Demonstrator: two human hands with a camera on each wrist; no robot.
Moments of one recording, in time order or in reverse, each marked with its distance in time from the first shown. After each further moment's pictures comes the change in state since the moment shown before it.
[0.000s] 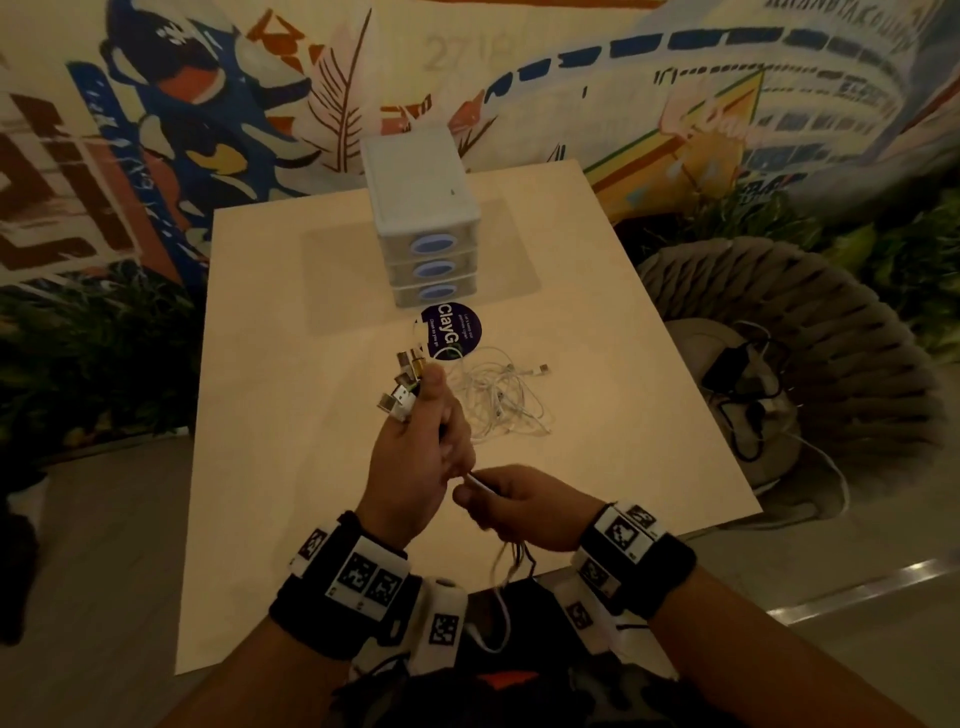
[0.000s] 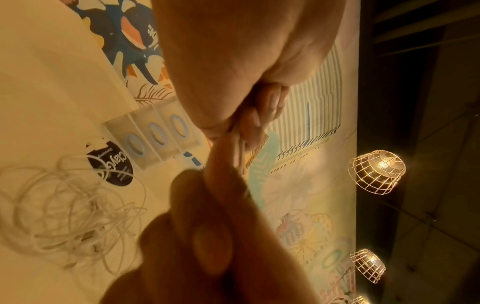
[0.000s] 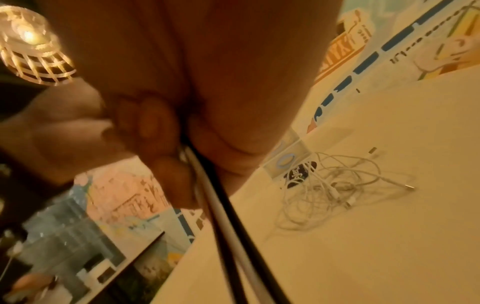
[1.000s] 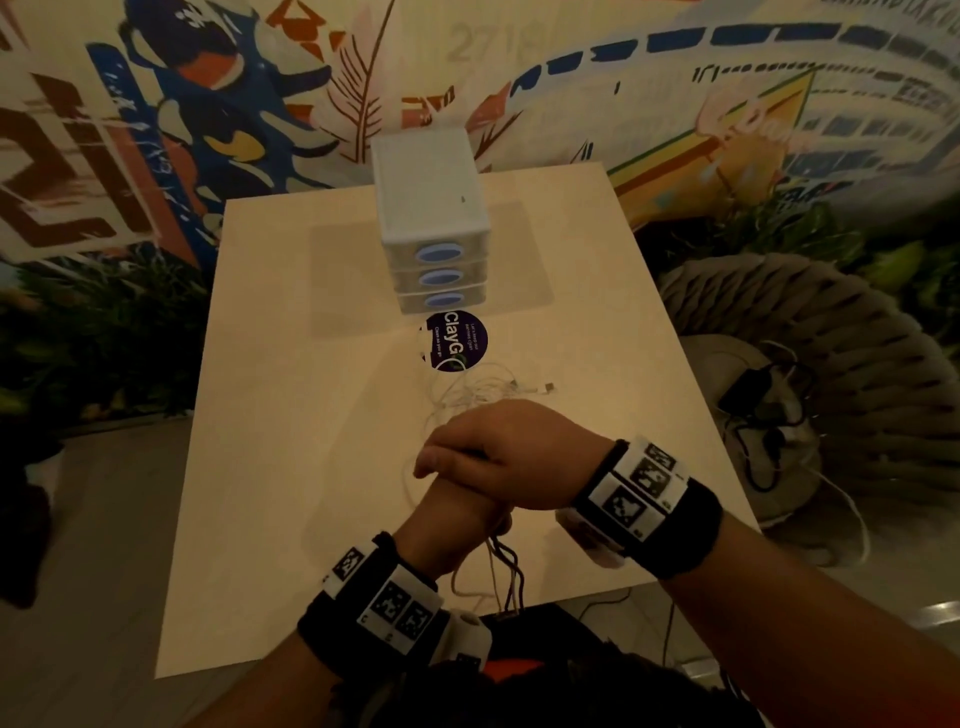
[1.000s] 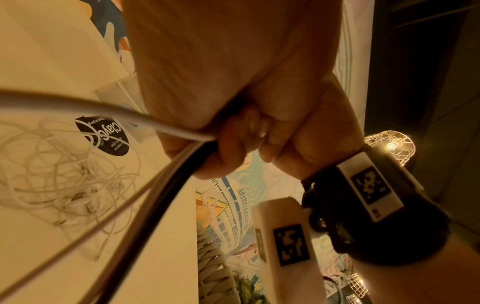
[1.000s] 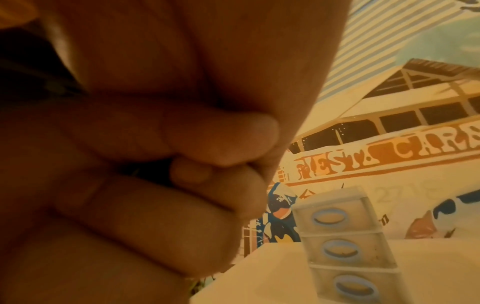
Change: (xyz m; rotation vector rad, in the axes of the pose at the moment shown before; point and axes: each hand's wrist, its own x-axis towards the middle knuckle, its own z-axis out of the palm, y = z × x) left_hand 0.011 -0.035 0.023 0.754 -0.047 -0.322; right_hand 0.019 -0.083 -0.069 -0.654 -0.012 -0.359
